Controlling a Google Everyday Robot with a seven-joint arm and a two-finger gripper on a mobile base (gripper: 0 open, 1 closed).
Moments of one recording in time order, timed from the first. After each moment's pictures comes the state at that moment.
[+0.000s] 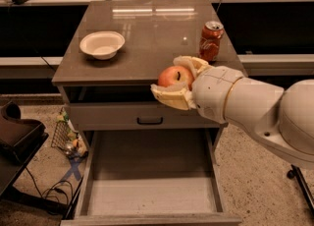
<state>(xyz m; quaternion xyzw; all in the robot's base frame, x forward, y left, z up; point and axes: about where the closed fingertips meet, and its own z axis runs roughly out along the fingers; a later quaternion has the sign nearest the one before) 0.487 -0.031 0.937 -0.40 0.67 0.15 0.61</state>
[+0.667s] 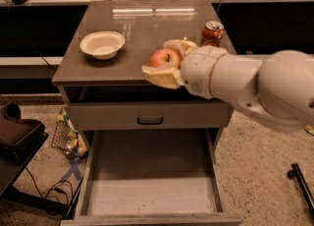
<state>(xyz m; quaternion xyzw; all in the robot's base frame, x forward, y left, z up) 0.527 -0.011 0.950 -0.40 0.66 0.17 0.61</state>
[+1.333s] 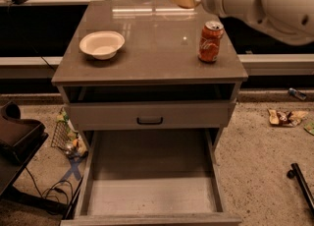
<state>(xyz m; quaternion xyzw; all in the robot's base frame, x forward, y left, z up) 0.658 -0.069 1.070 -0.34 0.65 0.06 0.67</state>
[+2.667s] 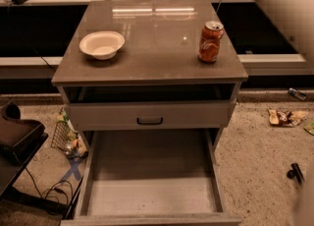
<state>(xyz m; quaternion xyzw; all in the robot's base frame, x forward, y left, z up) 0.781 -0.025 1.075 -0.38 0.66 0.05 0.65</state>
